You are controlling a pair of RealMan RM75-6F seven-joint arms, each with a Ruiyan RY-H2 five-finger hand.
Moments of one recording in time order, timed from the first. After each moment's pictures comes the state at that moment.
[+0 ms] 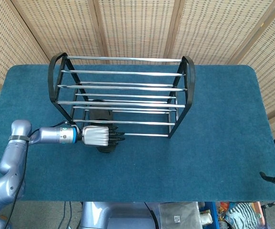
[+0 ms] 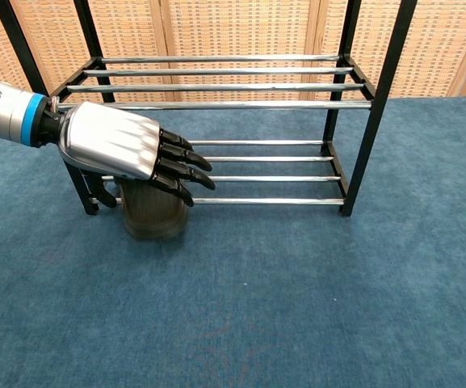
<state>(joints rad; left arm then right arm) -1.08 -1.78 0.44 -0.07 2.15 1.46 -0.52 0.06 -1.15 0.15 -1.64 -1.14 1.42 -0.28</state>
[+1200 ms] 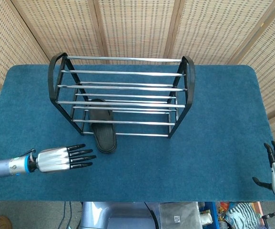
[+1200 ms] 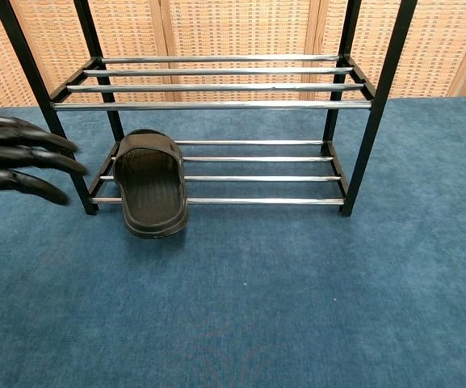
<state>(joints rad) -0.68 -1.51 0.43 -0.50 1.99 1.87 -0.31 0.03 -1.07 0.08 -1.72 -1.33 1.45 -0.14</state>
